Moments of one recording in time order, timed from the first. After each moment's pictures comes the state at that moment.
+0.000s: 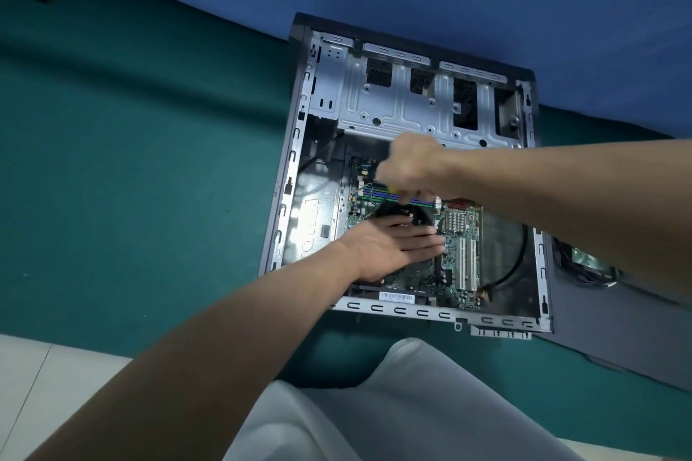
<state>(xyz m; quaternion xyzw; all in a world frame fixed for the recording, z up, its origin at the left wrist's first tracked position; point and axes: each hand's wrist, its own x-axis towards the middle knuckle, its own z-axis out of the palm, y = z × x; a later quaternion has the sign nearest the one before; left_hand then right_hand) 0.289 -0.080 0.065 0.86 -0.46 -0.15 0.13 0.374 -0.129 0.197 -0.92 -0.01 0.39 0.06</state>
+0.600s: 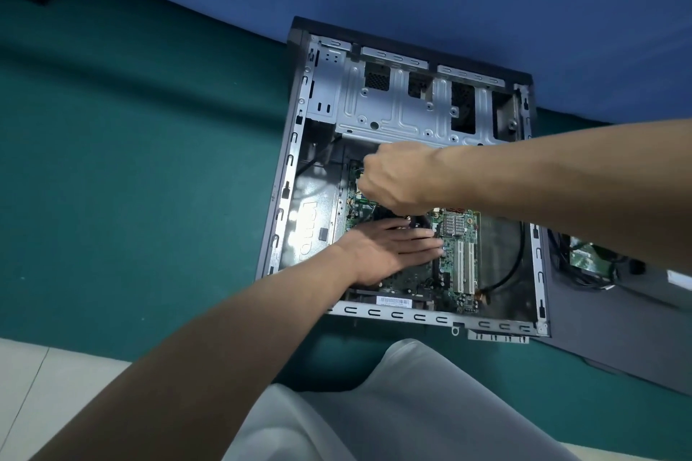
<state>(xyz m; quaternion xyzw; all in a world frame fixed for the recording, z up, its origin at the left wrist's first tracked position) 0.291 -0.081 0.072 0.86 -0.48 -0.17 0.08 0.373 -0.126 0.202 -0.76 -0.53 0.24 -0.28</state>
